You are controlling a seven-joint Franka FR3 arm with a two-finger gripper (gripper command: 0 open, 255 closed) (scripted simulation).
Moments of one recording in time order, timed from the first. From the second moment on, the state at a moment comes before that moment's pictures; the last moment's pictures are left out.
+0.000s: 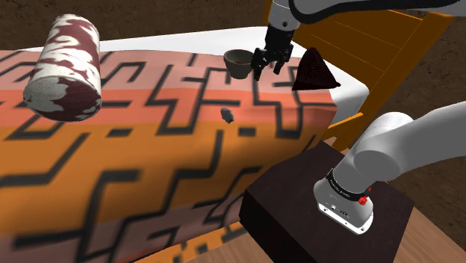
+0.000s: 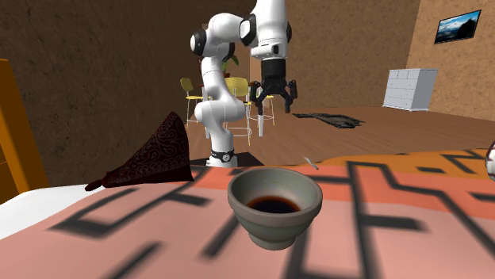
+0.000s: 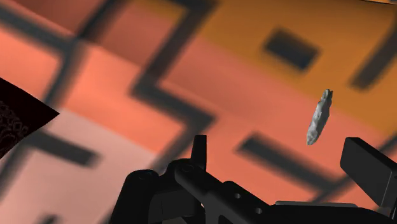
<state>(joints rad) 0.06 -0.58 0.09 -2.38 0.06 1.89 0.24</state>
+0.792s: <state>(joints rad) 0.11 -0.20 0.25 -2.26 0.07 2.07 0.47</state>
